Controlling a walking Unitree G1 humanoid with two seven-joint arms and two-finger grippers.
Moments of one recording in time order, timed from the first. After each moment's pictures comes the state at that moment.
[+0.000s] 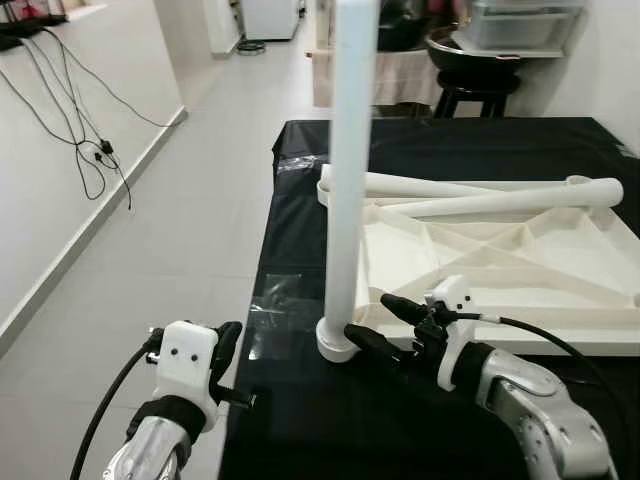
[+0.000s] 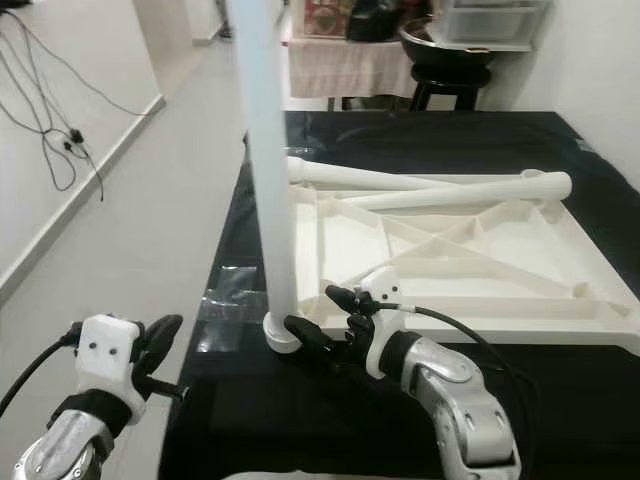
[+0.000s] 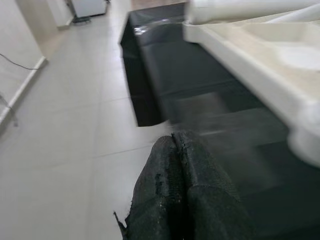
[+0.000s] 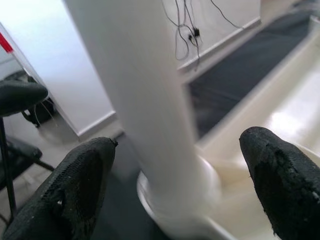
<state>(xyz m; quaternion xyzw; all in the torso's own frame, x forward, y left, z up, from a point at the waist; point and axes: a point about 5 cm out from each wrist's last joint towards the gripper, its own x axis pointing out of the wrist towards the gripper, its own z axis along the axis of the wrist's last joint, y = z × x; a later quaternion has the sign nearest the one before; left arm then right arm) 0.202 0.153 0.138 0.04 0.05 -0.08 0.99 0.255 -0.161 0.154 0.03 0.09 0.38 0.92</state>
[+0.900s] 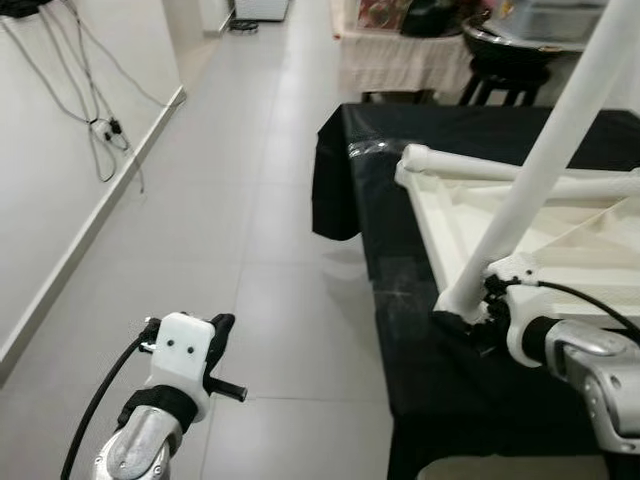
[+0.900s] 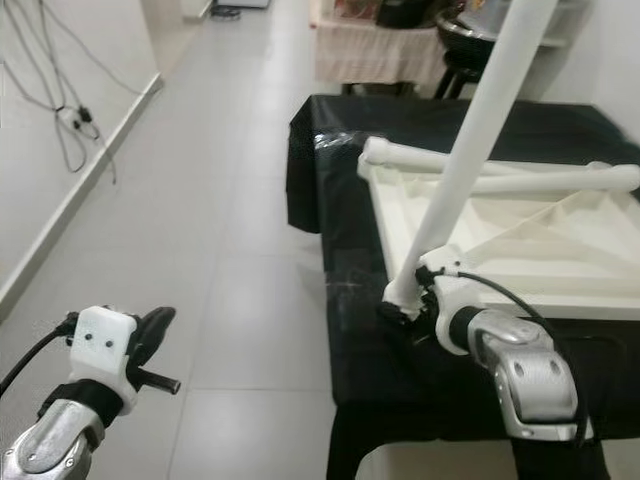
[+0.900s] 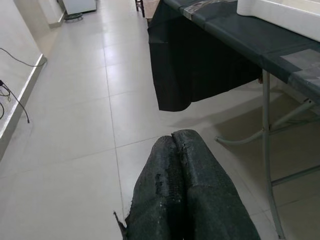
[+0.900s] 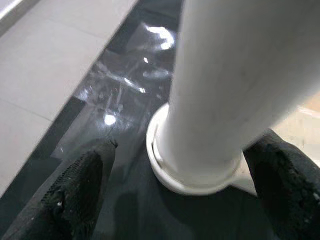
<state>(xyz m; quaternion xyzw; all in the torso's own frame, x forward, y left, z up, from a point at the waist) 0.203 0.154 0.134 0.06 0.05 -0.09 0.99 0.269 -0.248 0.163 -0.10 0.26 0.15 0.95</state>
